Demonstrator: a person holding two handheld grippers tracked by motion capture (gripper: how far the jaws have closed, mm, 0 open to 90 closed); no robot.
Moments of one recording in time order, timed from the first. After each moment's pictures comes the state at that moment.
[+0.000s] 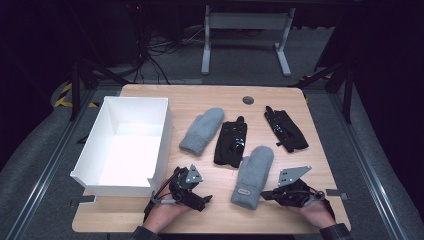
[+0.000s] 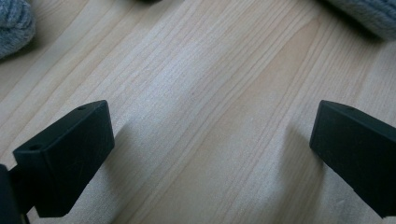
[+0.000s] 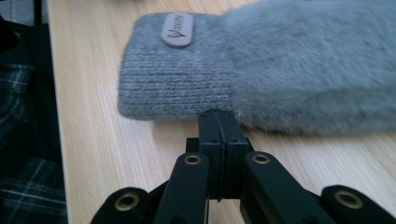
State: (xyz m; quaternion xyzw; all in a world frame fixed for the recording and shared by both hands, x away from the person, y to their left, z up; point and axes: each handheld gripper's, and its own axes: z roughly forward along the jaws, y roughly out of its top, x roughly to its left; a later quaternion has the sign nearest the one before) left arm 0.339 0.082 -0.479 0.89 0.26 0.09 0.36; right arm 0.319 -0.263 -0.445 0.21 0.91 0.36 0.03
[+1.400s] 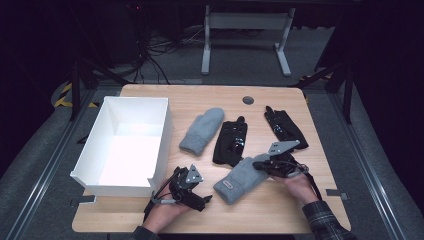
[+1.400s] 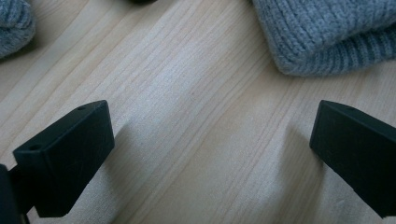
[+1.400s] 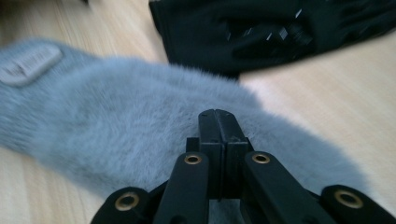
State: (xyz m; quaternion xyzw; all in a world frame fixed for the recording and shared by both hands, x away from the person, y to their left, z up) left arm 0.339 0.082 -0.479 0.89 0.26 0.09 0.36; right arm 0.394 -0.248 -0.448 0.26 0.89 0.37 0.09
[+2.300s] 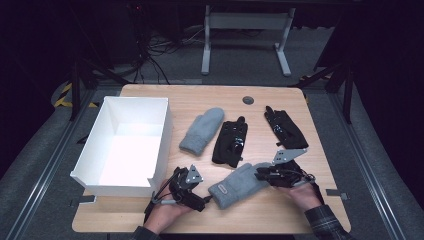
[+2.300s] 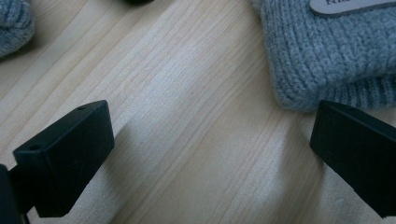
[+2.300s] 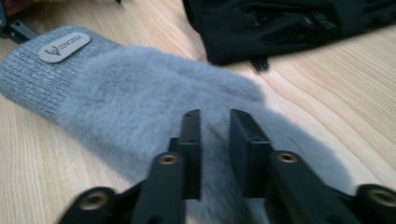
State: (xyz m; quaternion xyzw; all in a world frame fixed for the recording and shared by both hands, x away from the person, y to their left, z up) left arm 0.339 0.082 -0.479 0.89 0.26 0.09 0.36; right arm 0.363 -0.258 -0.437 0.28 0.88 0.39 0.08
